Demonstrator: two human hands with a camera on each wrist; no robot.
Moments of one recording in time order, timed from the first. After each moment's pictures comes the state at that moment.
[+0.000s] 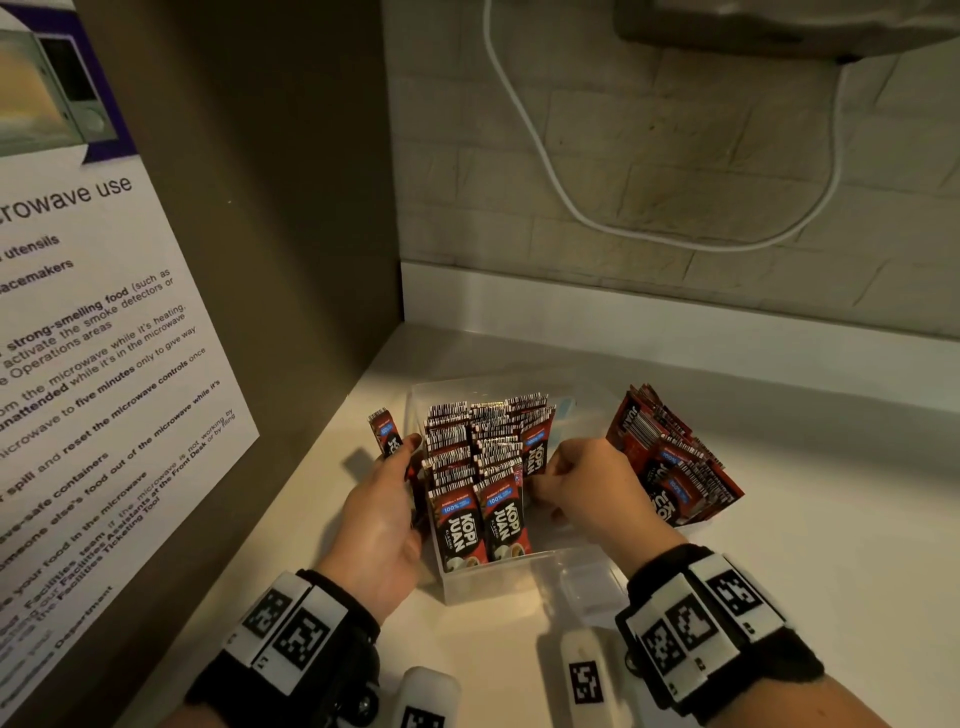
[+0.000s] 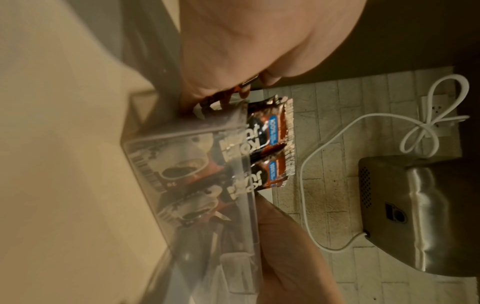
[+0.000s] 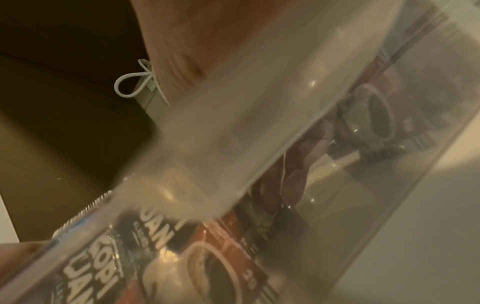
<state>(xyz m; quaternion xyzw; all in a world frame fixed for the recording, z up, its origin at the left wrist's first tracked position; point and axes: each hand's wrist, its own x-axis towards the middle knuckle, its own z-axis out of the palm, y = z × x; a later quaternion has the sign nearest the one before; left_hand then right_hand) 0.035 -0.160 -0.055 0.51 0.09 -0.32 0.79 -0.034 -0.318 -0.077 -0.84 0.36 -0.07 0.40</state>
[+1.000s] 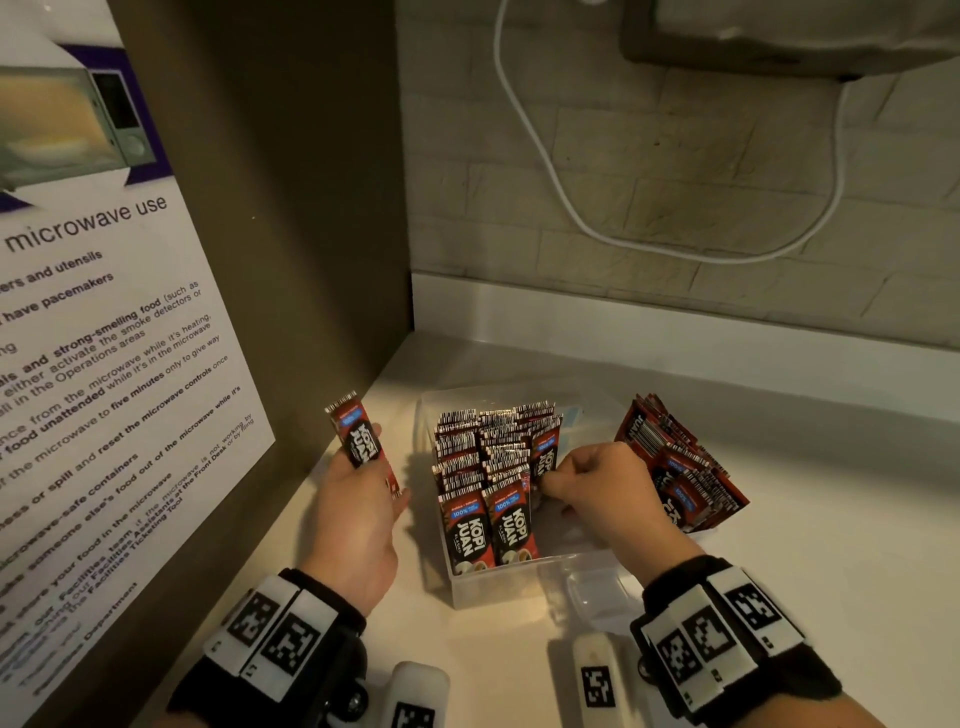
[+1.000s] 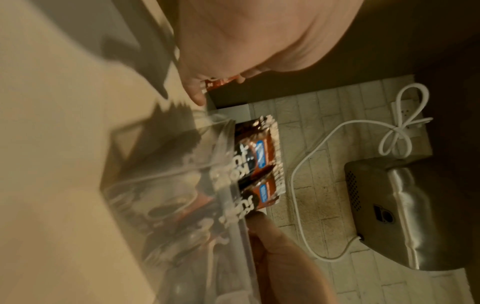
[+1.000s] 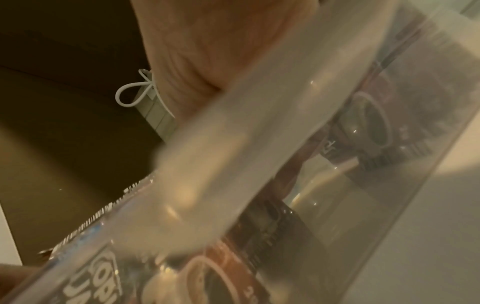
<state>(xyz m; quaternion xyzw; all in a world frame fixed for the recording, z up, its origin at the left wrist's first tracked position) 0.050 -0.147 -0.058 0.58 0.07 -0.19 0.79 -0.040 -0.321 -0.077 -0.80 0.35 -0.13 0.47</state>
